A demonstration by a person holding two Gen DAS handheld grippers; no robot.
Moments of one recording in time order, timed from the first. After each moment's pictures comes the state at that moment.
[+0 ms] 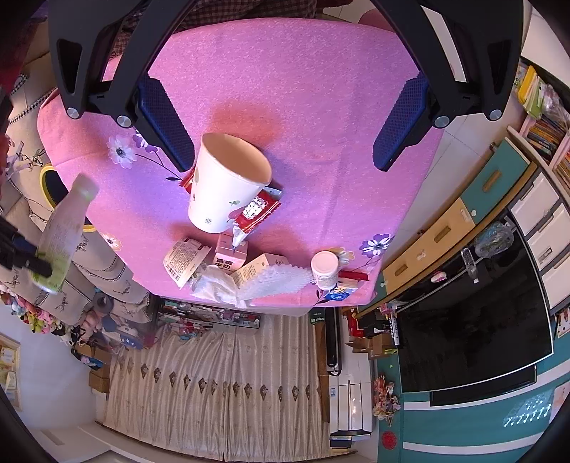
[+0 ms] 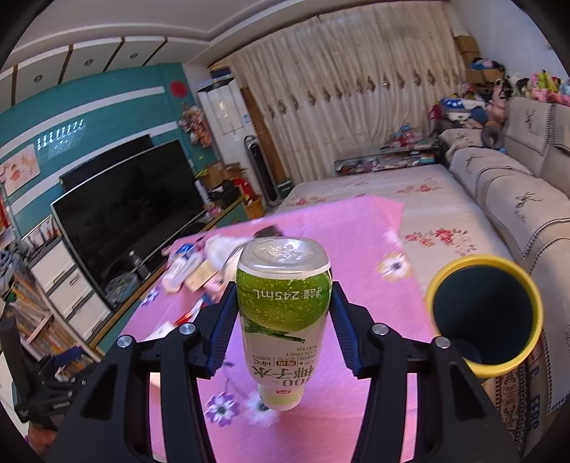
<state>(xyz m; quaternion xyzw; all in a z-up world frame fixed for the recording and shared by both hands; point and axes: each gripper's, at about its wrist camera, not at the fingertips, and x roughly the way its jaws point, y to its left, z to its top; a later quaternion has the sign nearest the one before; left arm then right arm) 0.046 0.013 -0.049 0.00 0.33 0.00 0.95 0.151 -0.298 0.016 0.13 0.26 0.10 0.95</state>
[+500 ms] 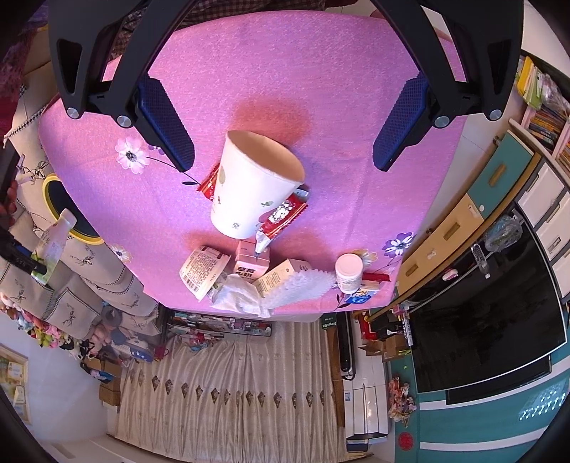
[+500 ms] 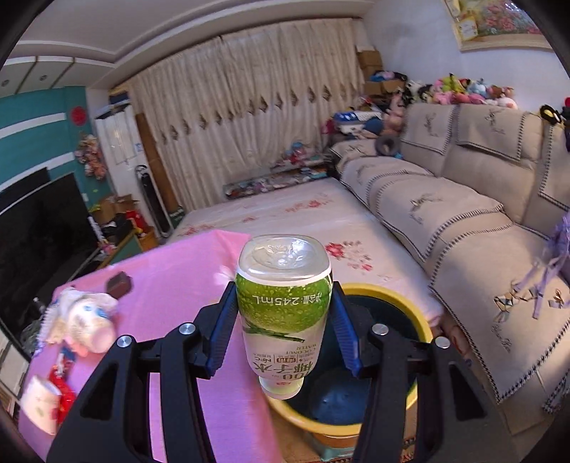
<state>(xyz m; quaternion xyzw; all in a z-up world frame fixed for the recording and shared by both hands) 0.061 -0.017 -0.056 0.02 0.34 -0.02 0.94 0.188 -0.433 -0.026 0.13 0.25 -0.12 0.95</state>
